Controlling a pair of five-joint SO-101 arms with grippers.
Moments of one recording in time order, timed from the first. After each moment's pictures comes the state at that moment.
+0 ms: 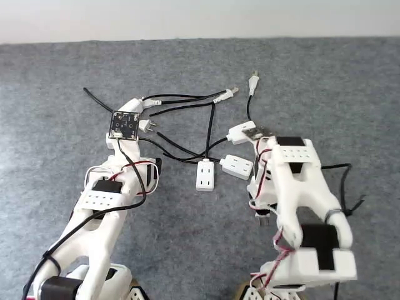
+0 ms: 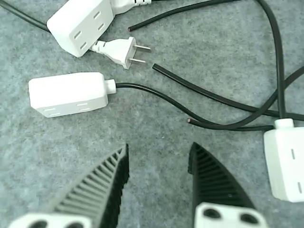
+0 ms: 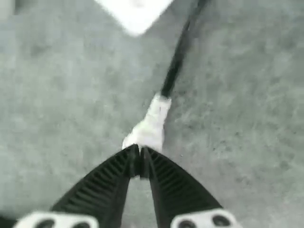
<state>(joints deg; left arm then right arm) 2.4 -23.2 63.7 25.5 6.8 -1.8 2.0 33.1 75.2 19.5</state>
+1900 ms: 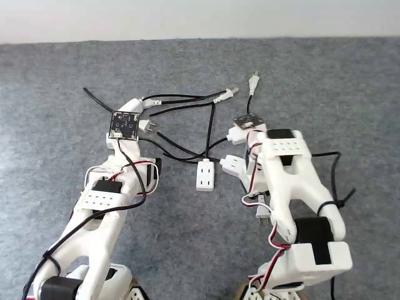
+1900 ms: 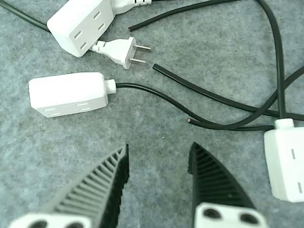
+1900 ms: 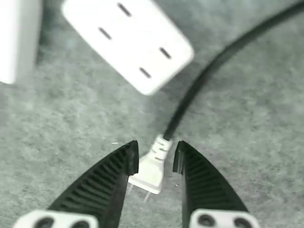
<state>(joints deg) 2.4 -23.2 63.7 25.5 6.8 -6.3 3.4 27.2 71.5 16.9</state>
